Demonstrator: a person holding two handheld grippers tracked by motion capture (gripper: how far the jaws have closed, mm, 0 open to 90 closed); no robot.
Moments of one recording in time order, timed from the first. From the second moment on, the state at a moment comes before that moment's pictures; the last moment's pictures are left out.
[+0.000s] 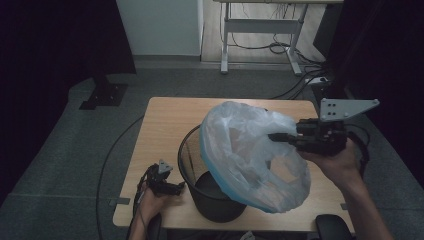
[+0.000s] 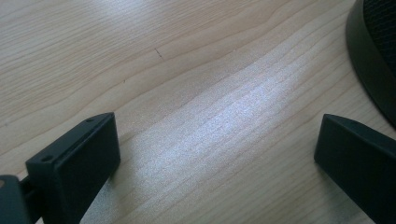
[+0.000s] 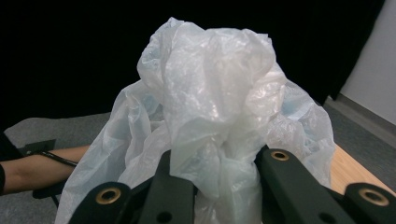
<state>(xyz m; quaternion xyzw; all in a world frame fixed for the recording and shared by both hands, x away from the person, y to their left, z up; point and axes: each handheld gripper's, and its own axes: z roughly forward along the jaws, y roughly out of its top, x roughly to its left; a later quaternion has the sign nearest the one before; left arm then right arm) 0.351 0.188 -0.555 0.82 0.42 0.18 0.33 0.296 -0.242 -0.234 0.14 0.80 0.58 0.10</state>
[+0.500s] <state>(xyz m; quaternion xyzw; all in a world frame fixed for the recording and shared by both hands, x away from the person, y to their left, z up) 0.351 0.188 -0.555 0.82 0.42 0.18 0.33 0.306 -0.189 -0.241 0.11 0.81 0.57 0.09</state>
